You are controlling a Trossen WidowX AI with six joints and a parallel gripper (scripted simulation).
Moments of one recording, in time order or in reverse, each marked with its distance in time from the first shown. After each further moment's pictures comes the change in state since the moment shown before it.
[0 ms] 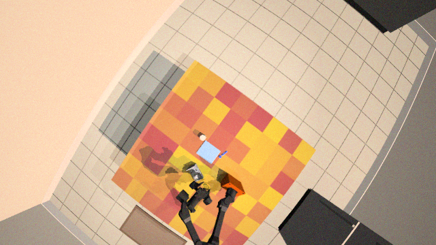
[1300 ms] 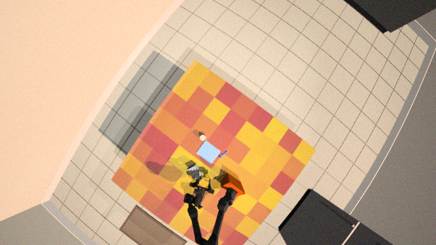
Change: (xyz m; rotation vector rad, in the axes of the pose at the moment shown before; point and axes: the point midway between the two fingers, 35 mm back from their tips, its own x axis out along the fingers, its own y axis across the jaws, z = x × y) arm 0.050 0.030 -0.011 -0.394 -0.632 0.405
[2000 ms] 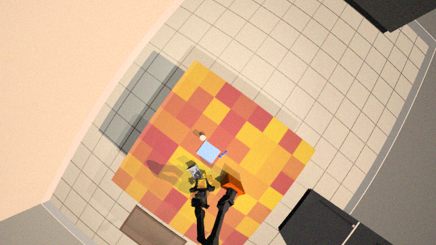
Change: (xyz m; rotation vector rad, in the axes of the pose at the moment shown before) arm -0.015 0.017 -0.026 -0.088 -0.217 0.380
